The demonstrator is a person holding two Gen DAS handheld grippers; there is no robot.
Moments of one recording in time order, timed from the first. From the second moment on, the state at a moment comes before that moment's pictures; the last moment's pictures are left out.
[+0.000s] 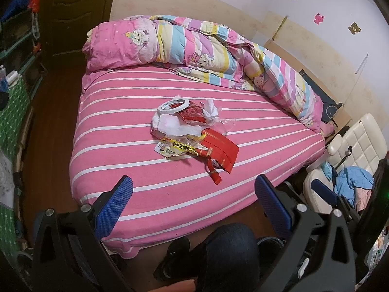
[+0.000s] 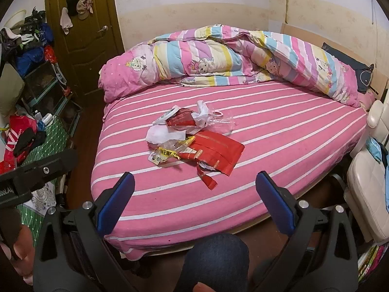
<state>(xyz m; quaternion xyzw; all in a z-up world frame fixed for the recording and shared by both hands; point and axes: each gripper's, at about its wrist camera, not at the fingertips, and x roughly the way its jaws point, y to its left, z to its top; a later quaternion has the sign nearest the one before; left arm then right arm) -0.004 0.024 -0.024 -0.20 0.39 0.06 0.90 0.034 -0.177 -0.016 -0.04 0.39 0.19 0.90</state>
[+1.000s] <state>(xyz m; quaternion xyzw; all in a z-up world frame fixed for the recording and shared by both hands) -0.027 0.025 -0.012 -0.22 0.37 0.06 0.90 0.008 -0.181 0.007 -0.03 0.35 0.22 0.91</state>
